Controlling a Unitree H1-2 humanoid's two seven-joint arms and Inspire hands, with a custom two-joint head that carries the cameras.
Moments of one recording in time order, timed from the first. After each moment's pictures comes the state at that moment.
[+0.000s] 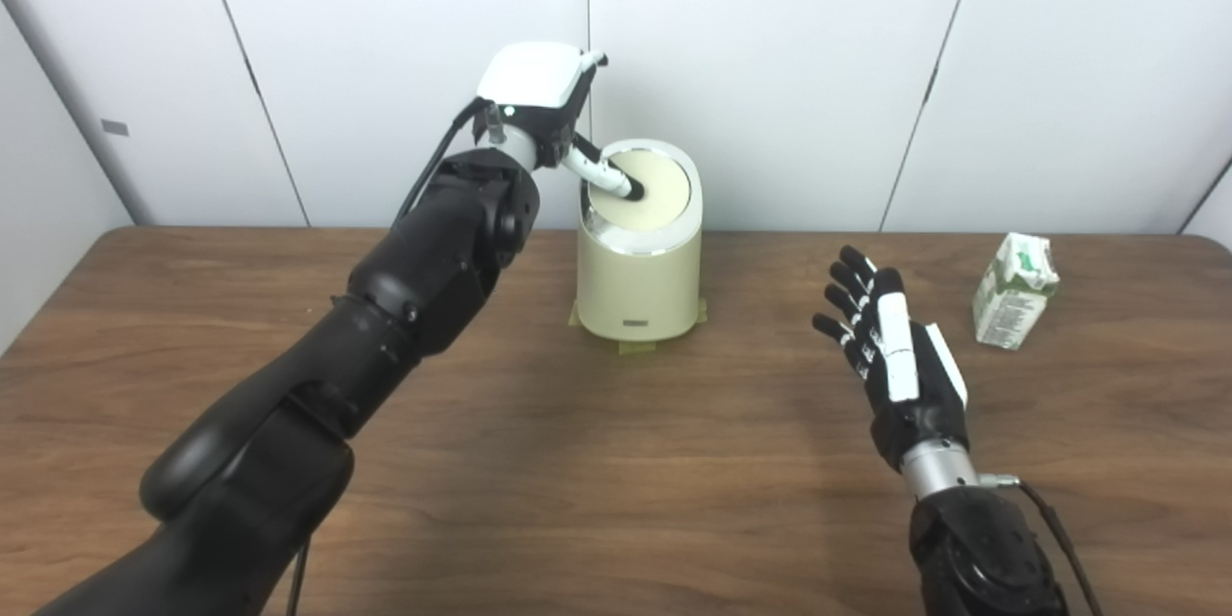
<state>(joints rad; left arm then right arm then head) -1.03 0.26 -0.62 0.63 0.90 0.32 -0.06 -0.16 -0.02 -0.04 -0.16 0.06 0.27 -0.03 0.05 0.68</state>
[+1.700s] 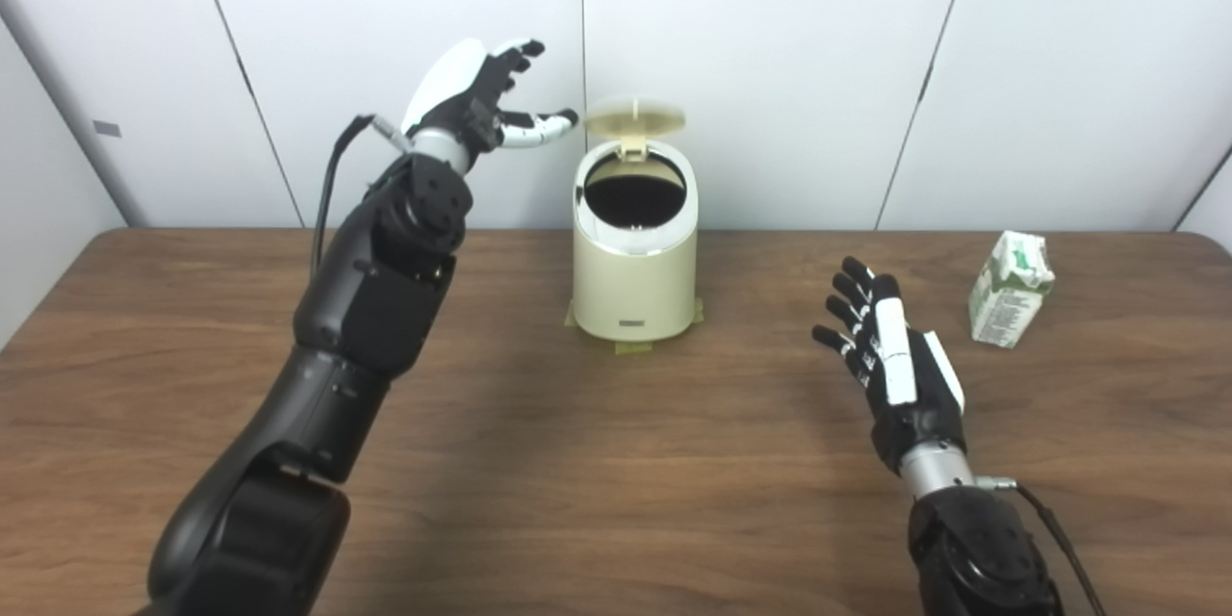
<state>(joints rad) -0.82 0.21 -0.16 0.32 0.49 0.40 -0.12 -0.17 -0.02 -0.05 -0.10 0.05 0.26 -0.04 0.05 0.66</state>
